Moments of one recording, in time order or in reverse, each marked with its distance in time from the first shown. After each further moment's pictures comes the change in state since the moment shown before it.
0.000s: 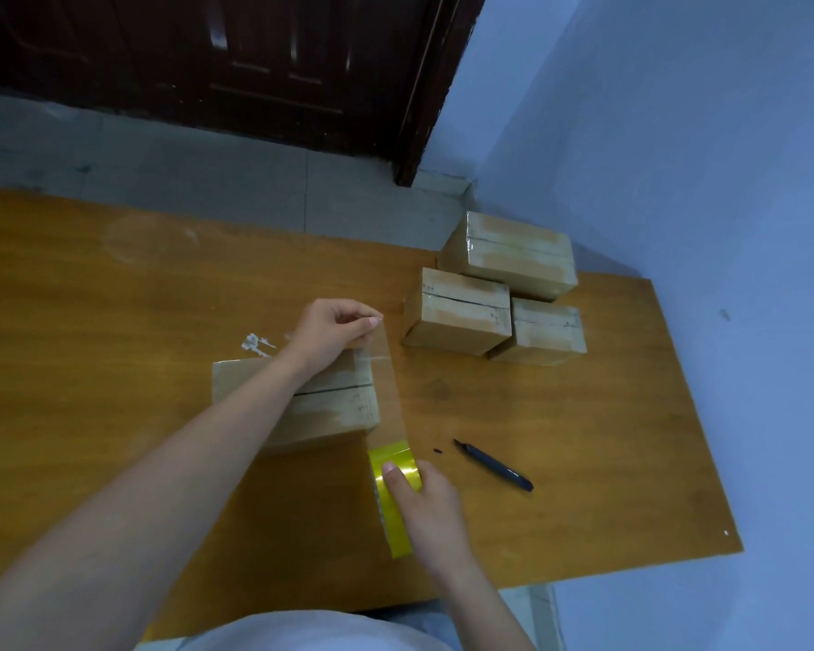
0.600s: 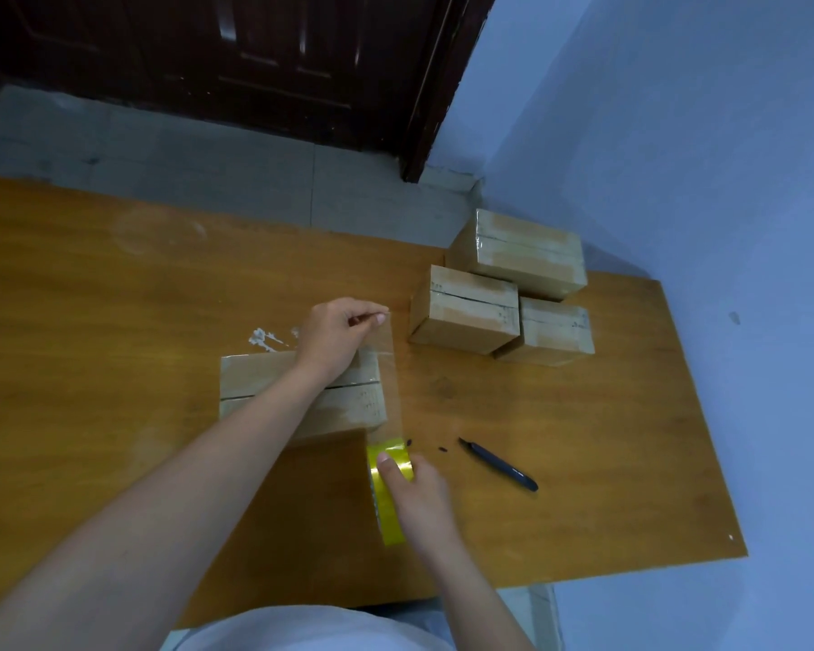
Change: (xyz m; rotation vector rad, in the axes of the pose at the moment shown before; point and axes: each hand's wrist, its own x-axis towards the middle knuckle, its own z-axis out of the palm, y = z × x) left_hand -0.002 -0.012 0.010 0.216 0.189 0.118; right_hand 0.010 -0.009 0.011 0.026 -0.035 0.063
